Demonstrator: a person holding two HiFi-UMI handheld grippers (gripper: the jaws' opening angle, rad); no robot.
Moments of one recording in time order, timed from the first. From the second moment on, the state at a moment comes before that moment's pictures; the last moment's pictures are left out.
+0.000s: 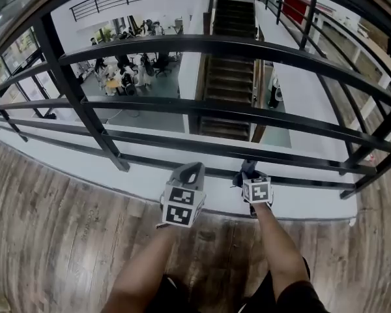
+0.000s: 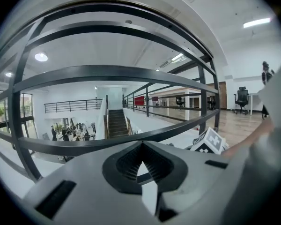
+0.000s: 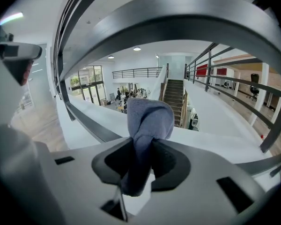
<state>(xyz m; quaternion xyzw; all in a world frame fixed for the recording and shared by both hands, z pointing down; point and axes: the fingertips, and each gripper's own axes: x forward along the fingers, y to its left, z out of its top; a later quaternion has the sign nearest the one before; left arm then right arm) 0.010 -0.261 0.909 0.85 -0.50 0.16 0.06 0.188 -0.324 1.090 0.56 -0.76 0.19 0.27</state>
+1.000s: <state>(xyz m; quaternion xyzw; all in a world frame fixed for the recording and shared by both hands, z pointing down) 0.279 -0.217 0.966 0.92 -0.33 0.17 0.10 0.469 -0.277 1.101 0.66 -0.68 0.20 0.24</state>
